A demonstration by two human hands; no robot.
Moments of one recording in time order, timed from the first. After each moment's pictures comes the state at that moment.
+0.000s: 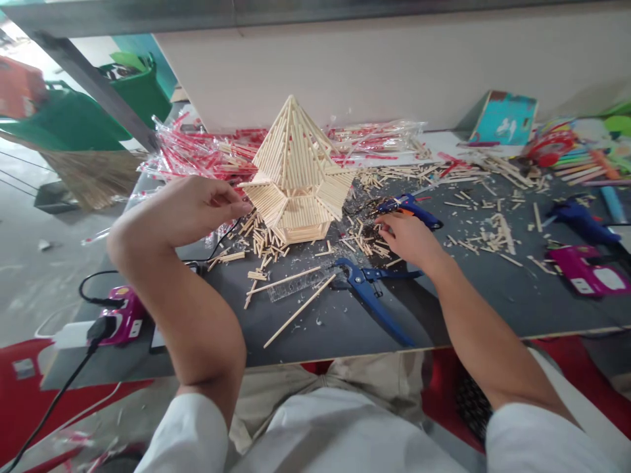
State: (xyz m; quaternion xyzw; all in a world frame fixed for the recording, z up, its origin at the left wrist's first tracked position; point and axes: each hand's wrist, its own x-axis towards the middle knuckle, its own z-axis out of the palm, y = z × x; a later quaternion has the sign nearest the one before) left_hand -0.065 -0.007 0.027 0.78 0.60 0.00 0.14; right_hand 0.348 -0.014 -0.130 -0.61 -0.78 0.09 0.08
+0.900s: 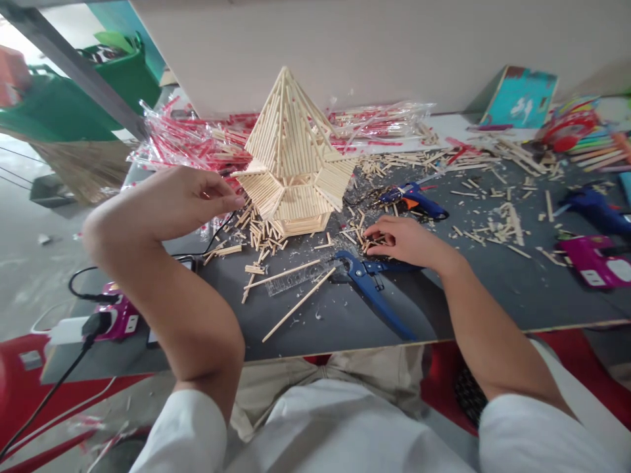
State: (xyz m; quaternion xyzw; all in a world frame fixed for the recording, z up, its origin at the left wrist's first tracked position) left_hand -0.064 -0.006 0.026 0.77 0.62 -0.02 0.15; right_hand 0.351 -0.028 -0.134 -0.47 -0.84 0.26 0.12
